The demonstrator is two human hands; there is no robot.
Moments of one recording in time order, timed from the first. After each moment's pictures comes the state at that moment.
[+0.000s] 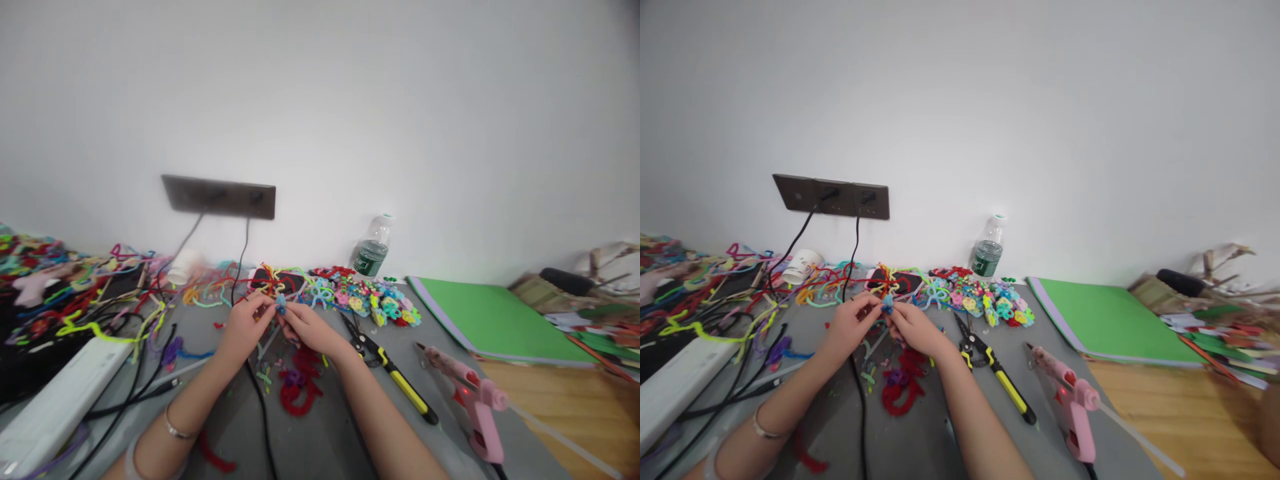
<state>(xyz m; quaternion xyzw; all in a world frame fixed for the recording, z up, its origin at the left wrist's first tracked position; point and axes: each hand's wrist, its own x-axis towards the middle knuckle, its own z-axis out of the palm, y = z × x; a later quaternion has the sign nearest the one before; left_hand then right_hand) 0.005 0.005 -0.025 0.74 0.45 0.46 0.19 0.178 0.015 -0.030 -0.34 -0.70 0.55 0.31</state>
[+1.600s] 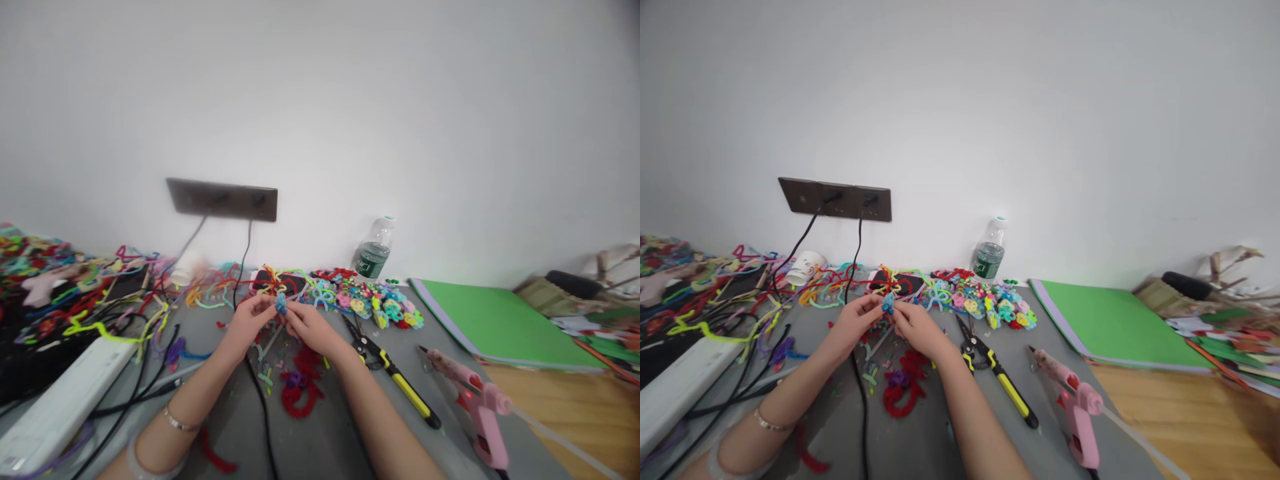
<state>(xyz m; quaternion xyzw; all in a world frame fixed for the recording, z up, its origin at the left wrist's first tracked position) 0.010 0.011 -0.025 0.53 0.47 0.49 0.51 0.181 0.017 -0.030 -0.36 -0.77 0.42 0.33</state>
